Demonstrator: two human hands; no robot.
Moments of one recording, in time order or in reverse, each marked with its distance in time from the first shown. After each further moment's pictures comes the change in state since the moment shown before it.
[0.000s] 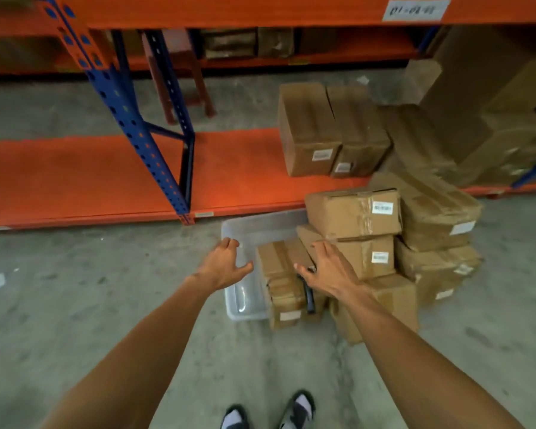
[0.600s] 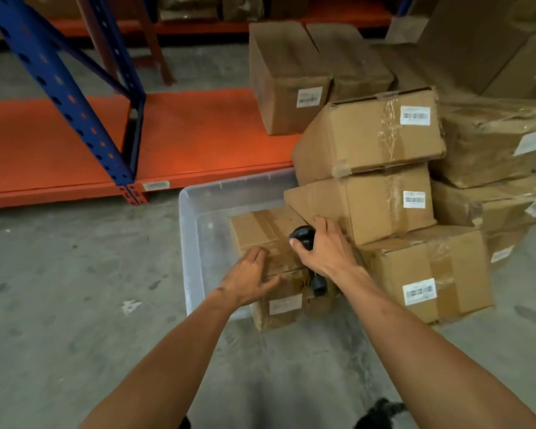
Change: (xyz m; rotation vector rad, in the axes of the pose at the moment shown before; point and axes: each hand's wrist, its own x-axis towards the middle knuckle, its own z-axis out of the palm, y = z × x) left_hand 0.132 -0.062 0.363 0.020 0.008 0.323; right_hand 0.109 0.141 0.275 0.012 0.141 0.185
